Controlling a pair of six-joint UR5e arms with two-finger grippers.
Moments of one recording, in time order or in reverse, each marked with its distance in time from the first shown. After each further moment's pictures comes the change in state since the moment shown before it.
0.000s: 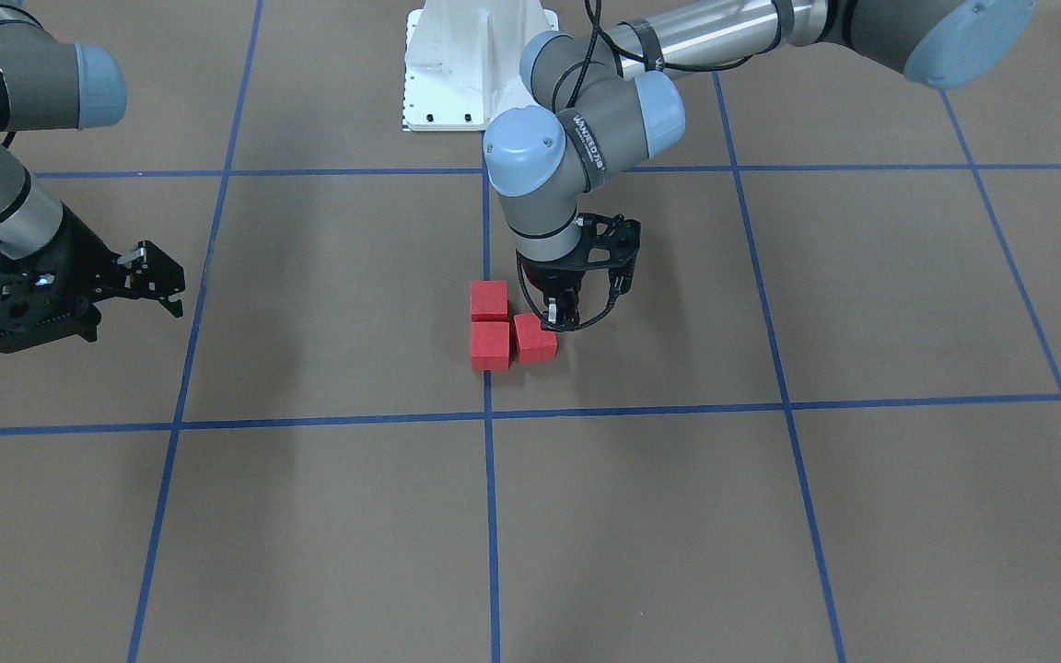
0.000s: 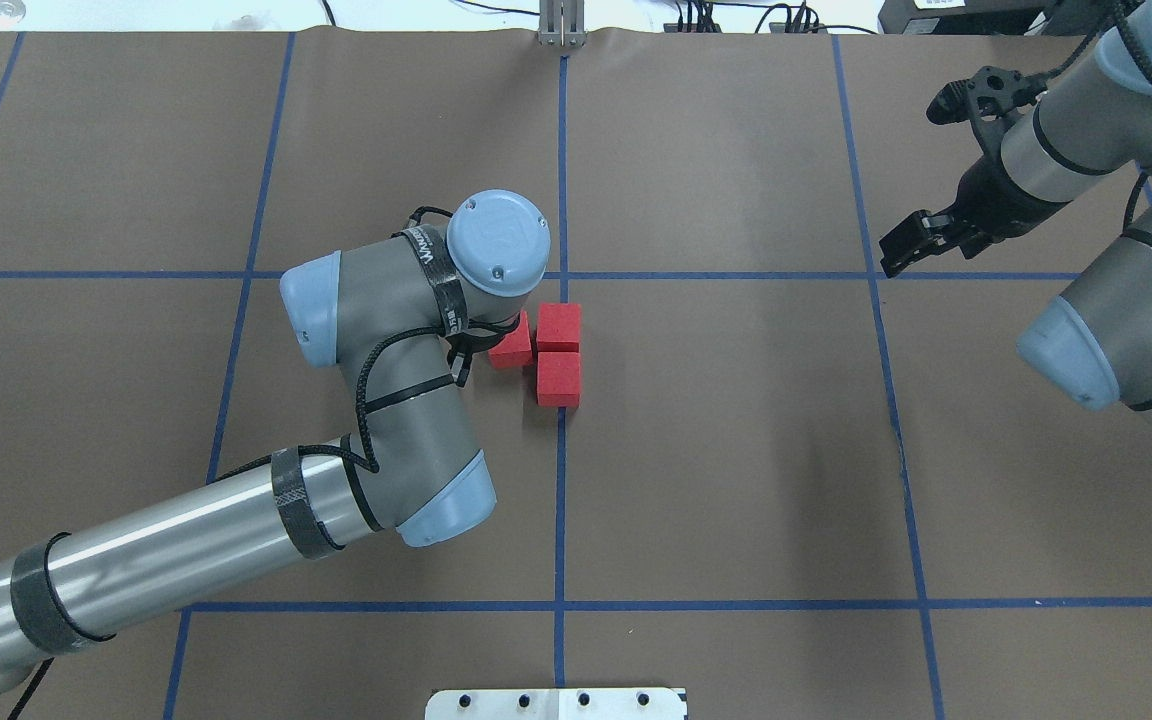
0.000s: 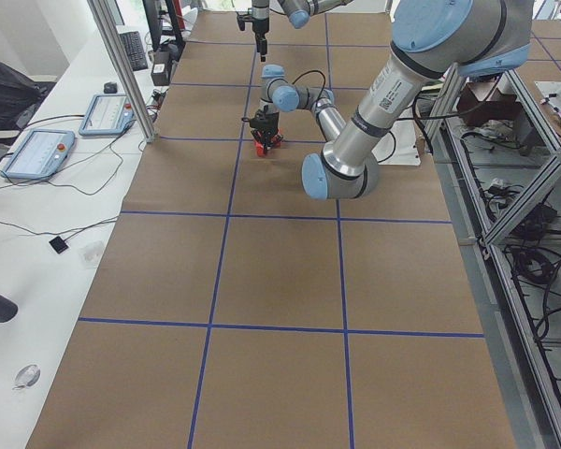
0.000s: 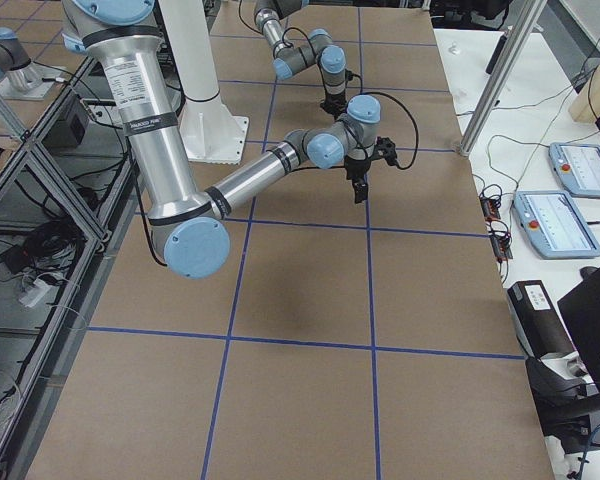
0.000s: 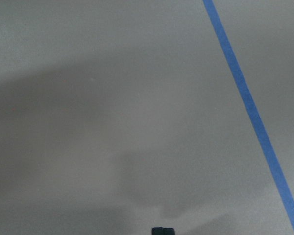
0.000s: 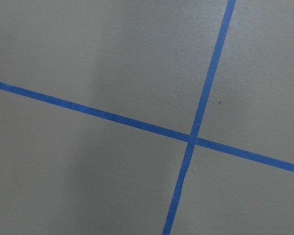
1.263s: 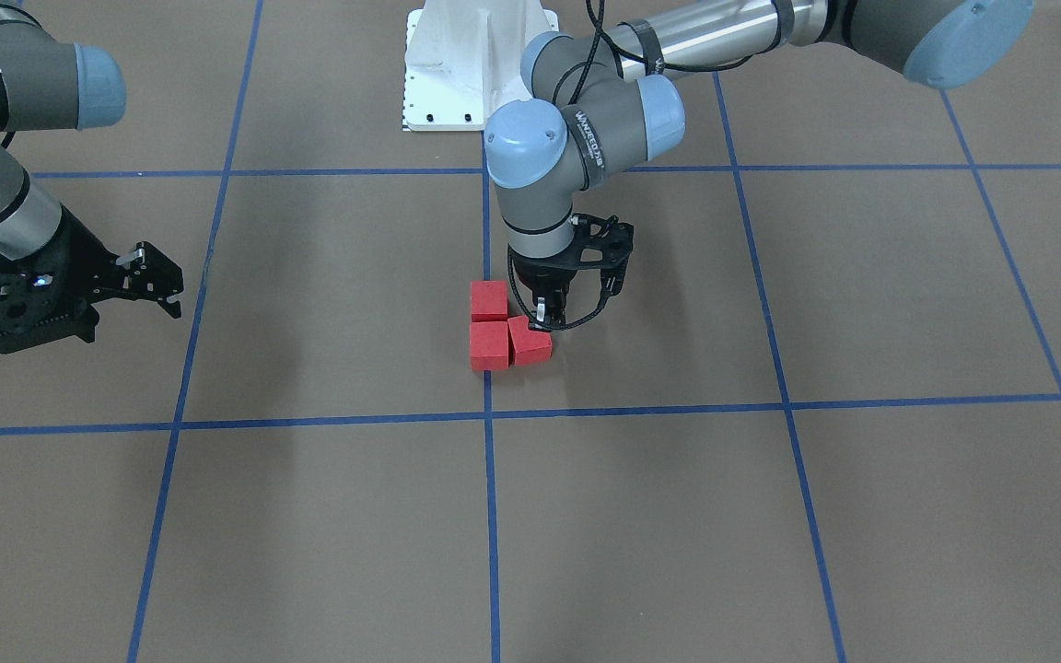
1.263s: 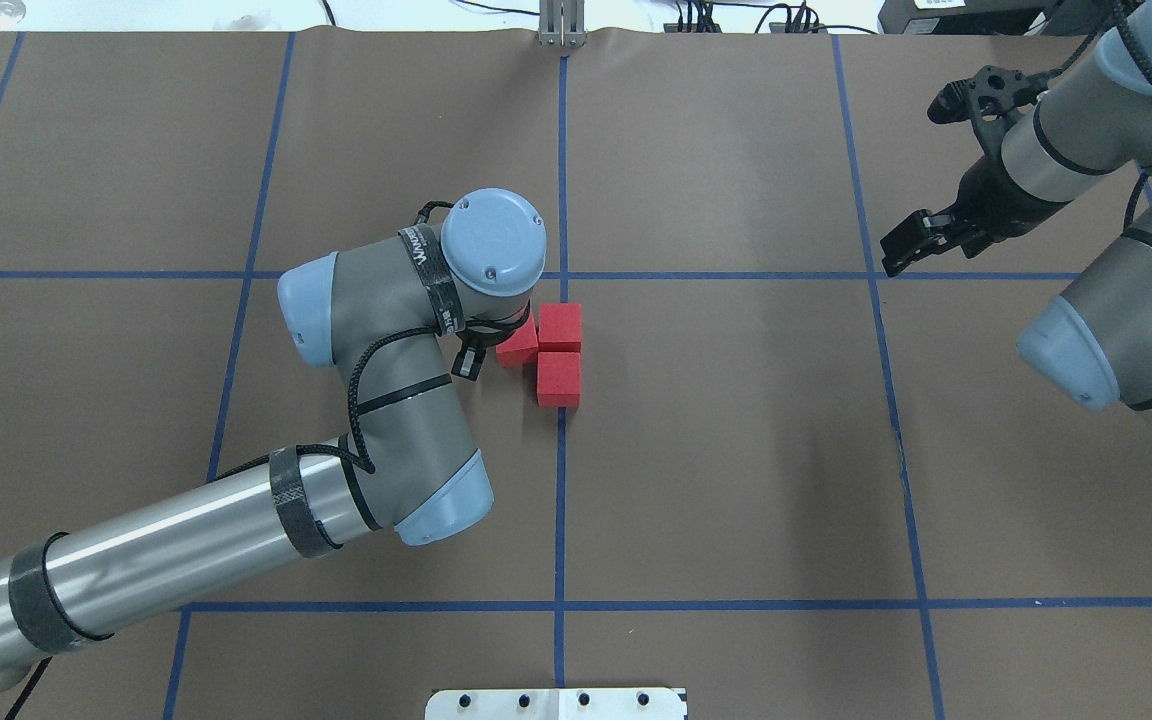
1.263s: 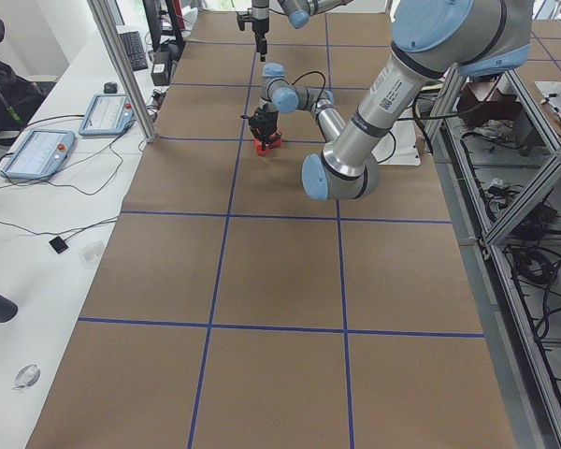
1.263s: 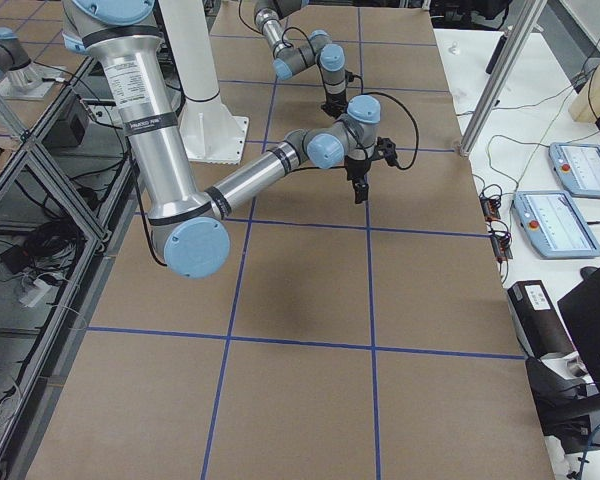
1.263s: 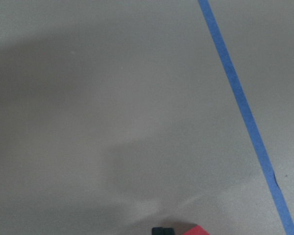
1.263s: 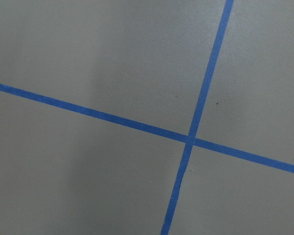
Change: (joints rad) left arm -0.009 0.004 0.002 -0.068 0.003 0.004; right arm 0.000 0.000 -0.003 -0.001 -0.005 0.000
